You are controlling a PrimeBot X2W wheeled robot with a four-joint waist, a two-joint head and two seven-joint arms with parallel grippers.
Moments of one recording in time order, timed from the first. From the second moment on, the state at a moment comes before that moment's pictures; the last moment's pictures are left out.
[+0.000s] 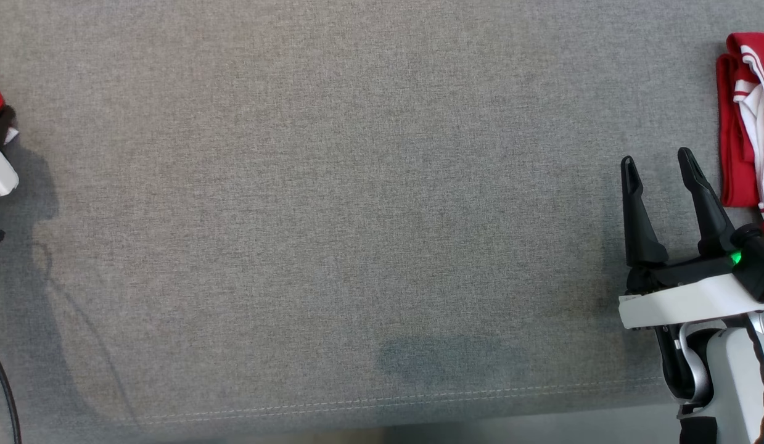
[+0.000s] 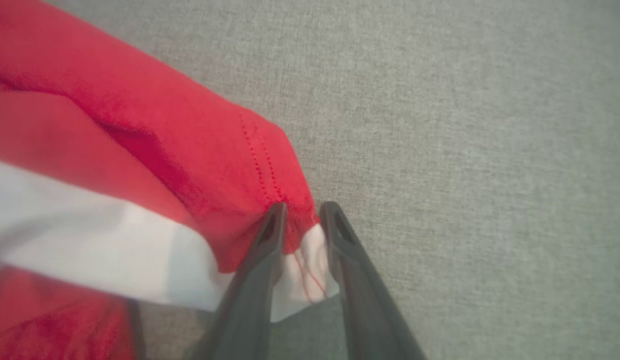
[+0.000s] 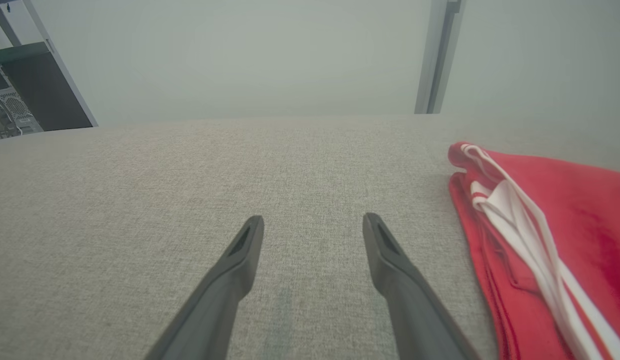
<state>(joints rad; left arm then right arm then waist) -0.95 0.52 -0.26 0.92 -0.74 -0.11 0.39 -0.30 -0.10 0.04 0.11 0.19 0.13 -0.23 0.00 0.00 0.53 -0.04</state>
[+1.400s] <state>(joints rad) -0.81 0.07 -0.83 0.52 -0.75 -0.12 0.22 -0.21 -0.06 -0.02 0.11 0.23 0.13 -0.23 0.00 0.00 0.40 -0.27</state>
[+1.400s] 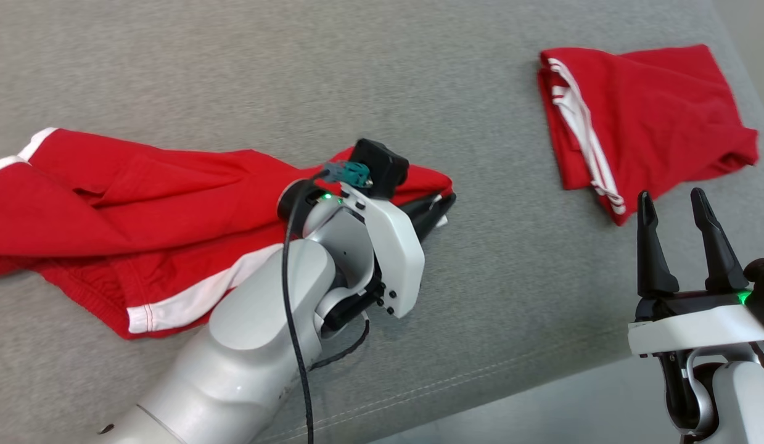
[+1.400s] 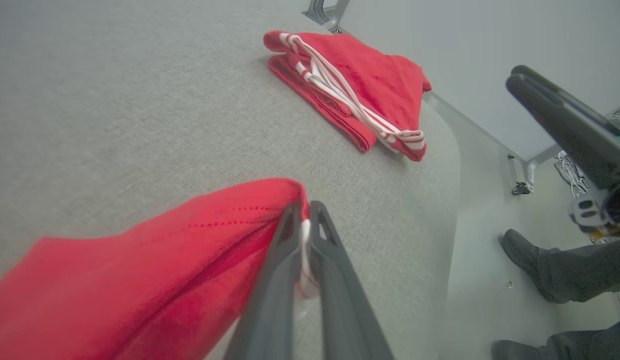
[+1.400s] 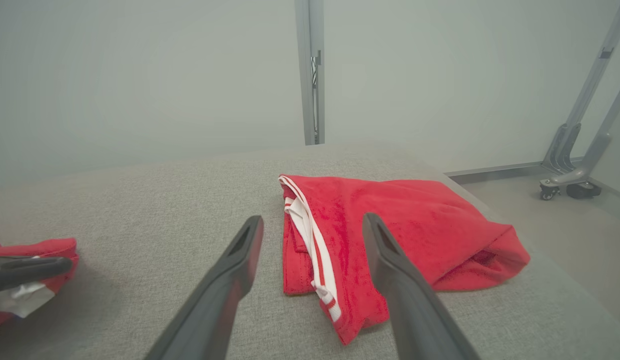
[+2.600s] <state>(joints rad) -0.61 0.48 -0.65 0.13 -0.84 0.20 -0.14 -0.23 -0.14 0.00 0.16 0.23 0.13 -0.23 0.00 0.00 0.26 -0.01</state>
